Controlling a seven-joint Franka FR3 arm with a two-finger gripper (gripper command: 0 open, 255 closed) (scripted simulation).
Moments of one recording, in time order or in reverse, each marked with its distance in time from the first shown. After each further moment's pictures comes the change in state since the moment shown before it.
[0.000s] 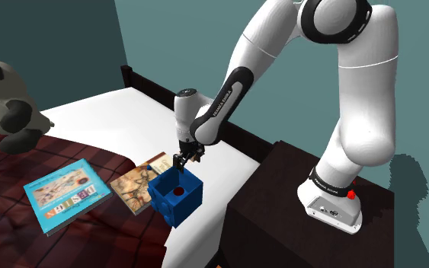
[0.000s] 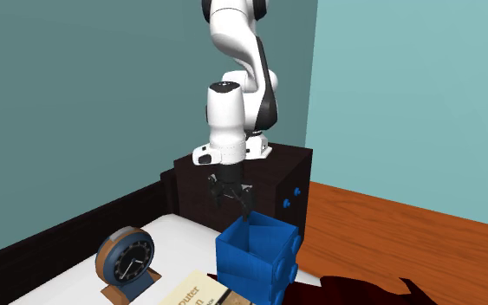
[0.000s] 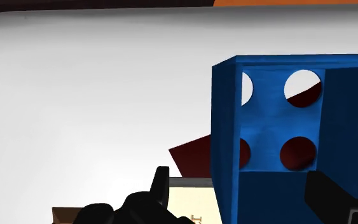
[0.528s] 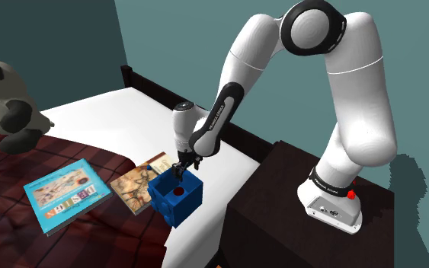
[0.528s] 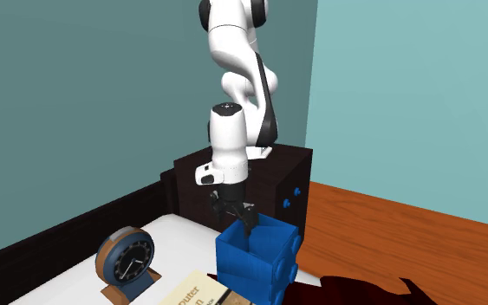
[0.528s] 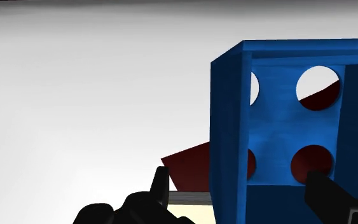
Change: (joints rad) arm 0.041 0.133 -0.038 0.054 -0.040 0.077 0.038
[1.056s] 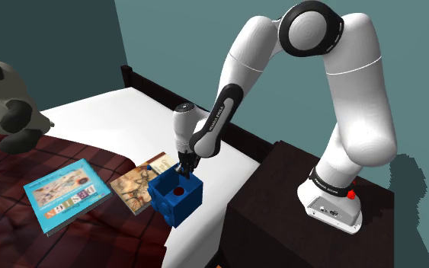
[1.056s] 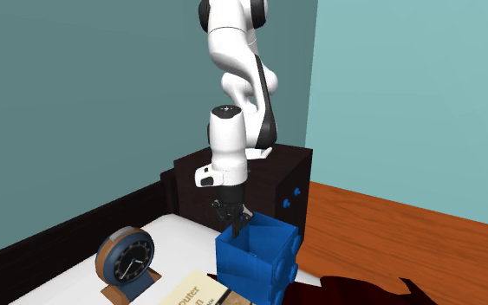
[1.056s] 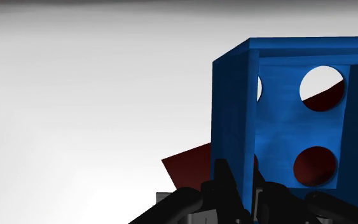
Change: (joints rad) arm 0.000 0.013 -0.004 0.003 -0.004 0.011 -0.001
